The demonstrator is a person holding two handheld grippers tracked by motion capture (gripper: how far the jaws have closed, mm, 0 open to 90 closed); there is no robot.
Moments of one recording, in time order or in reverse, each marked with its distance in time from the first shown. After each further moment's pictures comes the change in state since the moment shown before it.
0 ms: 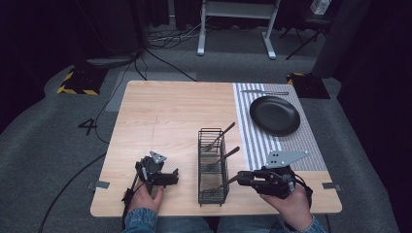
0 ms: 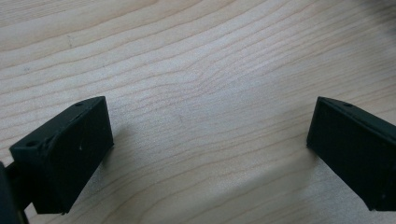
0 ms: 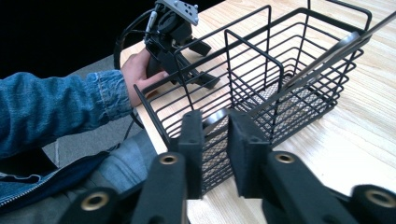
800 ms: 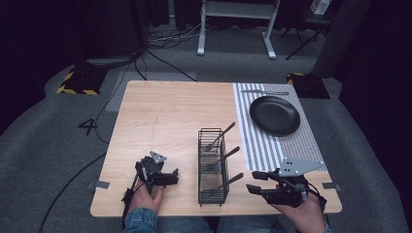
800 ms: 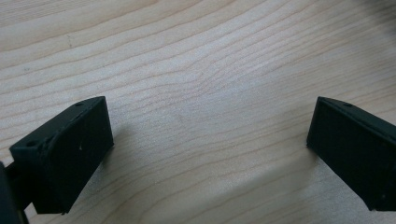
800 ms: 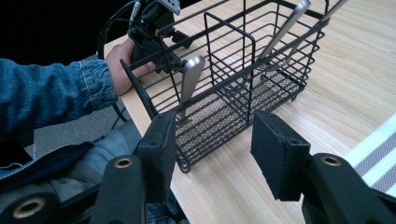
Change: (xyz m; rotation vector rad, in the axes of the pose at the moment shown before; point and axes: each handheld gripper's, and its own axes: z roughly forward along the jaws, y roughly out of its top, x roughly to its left) left arm 0.000 0.000 0.000 0.000 0.000 0.000; right arm 0.002 -0.022 -0.022 -0.016 -0.077 -0.005
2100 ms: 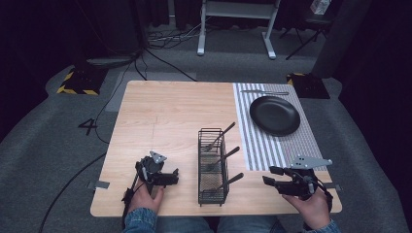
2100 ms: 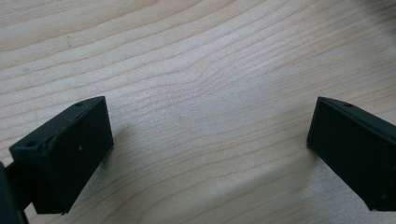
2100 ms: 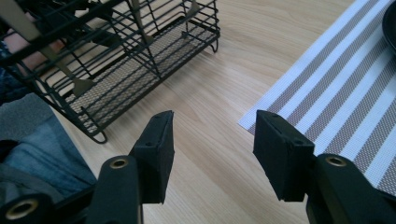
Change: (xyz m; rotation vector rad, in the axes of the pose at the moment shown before) left arm 0.000 0.000 0.000 0.001 -0.001 0.002; right arm -0.060 -0.052 -0.003 0.033 -0.157 0.124
